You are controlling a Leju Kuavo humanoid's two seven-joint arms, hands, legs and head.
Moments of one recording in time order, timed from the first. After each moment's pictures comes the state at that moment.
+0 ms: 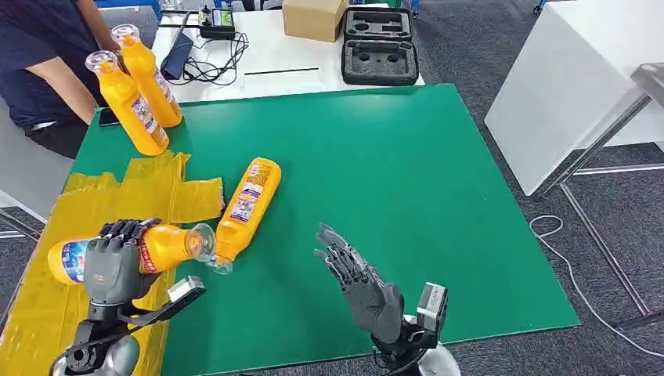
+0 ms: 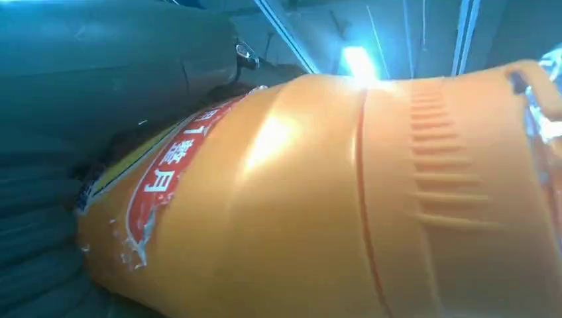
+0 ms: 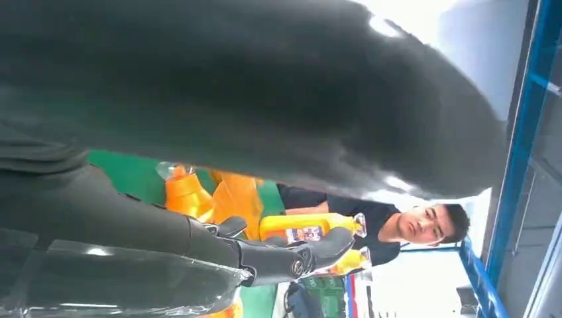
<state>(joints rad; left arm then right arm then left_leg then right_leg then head) 0.06 0.12 0.13 -1.50 -1.21 0.69 -0.27 0.01 0.10 0.42 -1.55 -0.20 0.47 -0.55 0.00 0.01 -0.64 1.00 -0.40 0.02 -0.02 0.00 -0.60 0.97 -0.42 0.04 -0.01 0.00</state>
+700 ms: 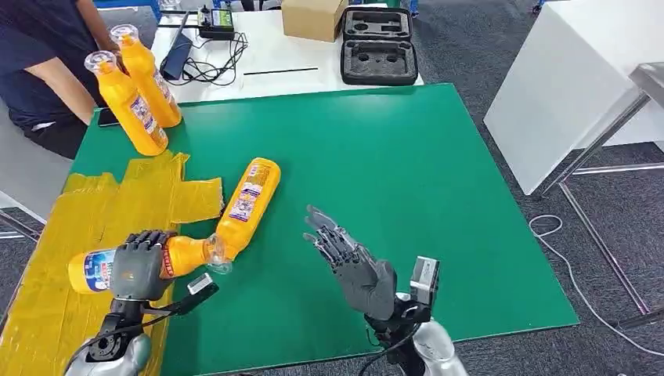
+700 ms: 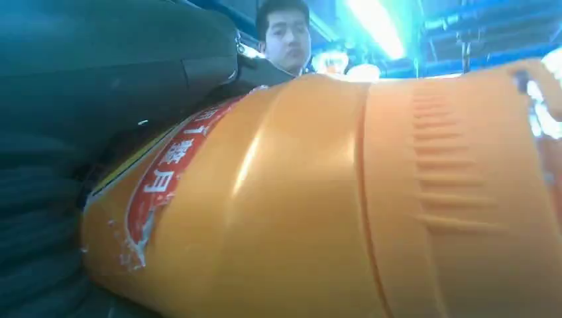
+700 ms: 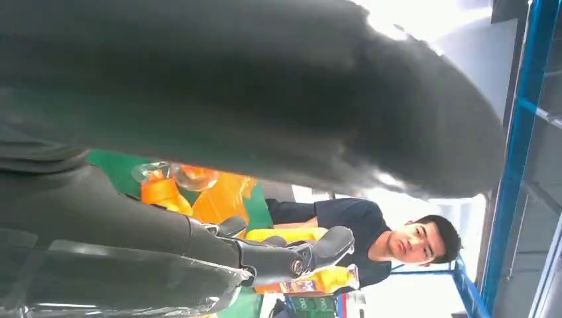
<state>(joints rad) -0.06 0.13 0.11 -1.14 -1.35 0.69 -0.13 -0.10 0.13 0.41 -1.49 -0.24 0.53 -0.51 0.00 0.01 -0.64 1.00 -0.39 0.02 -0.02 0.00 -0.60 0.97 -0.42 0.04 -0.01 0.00</state>
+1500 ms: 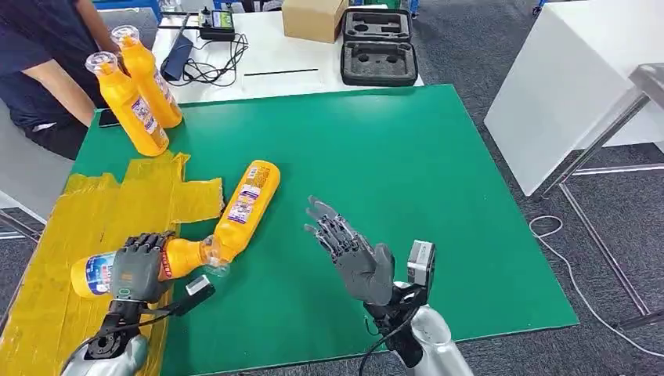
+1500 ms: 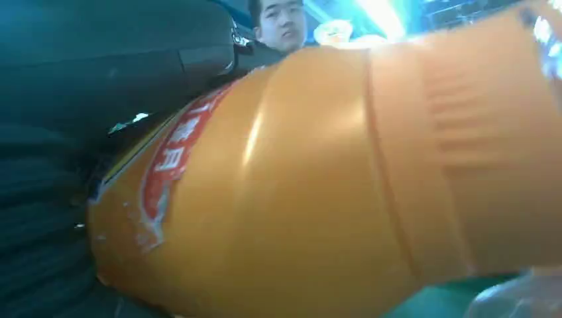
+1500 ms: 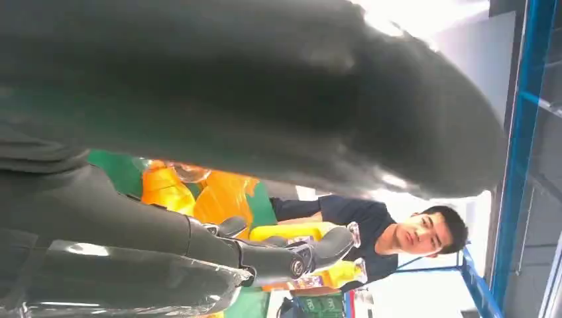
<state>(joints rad) -0.09 0.15 0.13 -1.00 -1.43 0.69 -0.15 -0.16 0.14 0.40 -1.39 -0.28 0.54 -0.50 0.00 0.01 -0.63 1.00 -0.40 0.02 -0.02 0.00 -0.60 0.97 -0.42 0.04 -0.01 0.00</state>
